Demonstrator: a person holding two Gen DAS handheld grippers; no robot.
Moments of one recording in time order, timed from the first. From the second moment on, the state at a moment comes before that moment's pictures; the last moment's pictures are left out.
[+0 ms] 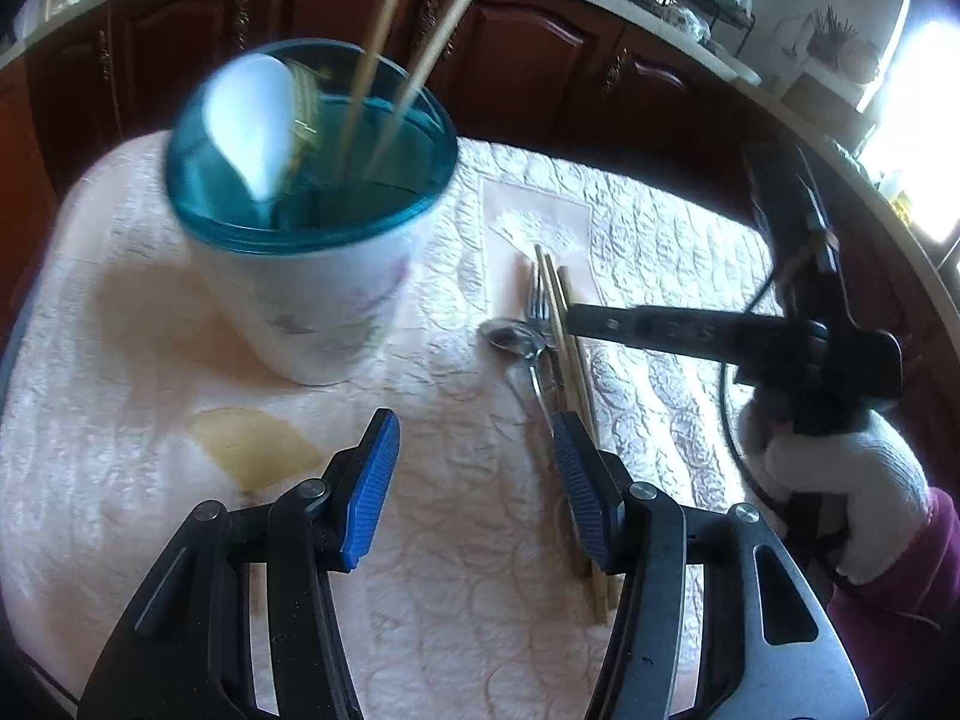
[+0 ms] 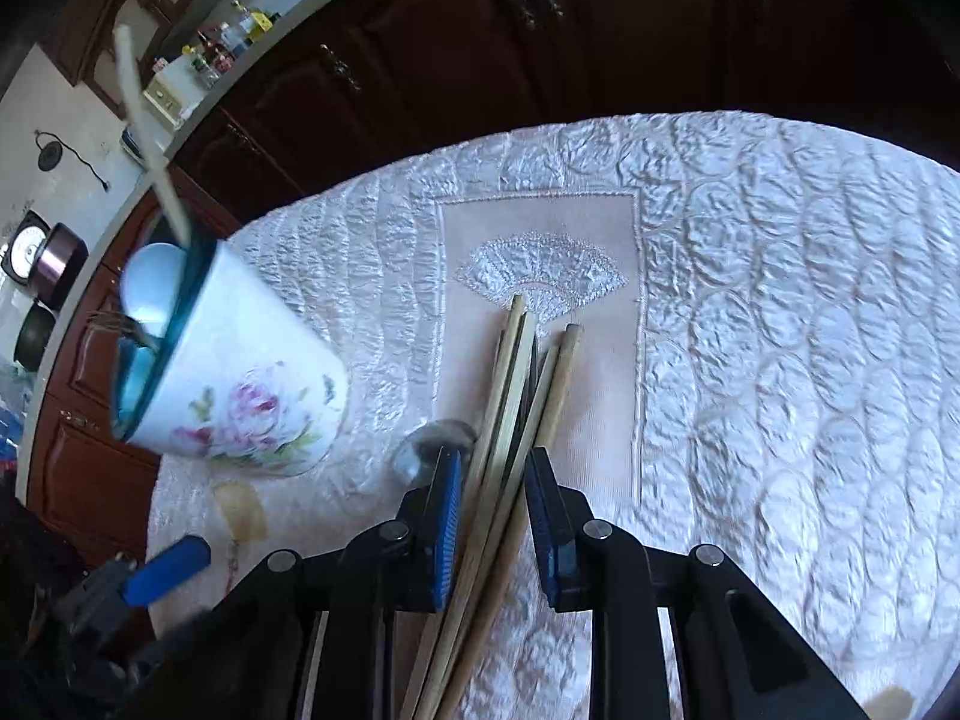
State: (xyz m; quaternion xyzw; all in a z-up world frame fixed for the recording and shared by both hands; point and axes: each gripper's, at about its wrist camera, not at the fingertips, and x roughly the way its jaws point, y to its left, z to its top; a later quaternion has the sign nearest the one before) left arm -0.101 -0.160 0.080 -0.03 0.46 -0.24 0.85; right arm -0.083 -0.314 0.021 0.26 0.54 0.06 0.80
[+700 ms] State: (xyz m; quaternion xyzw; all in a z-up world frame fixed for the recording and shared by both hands) left arm -0.047 -0.223 0.024 -0.06 0.51 -0.25 0.82; right arm -0.146 -0.383 0.014 0.27 0.56 0.04 0.78
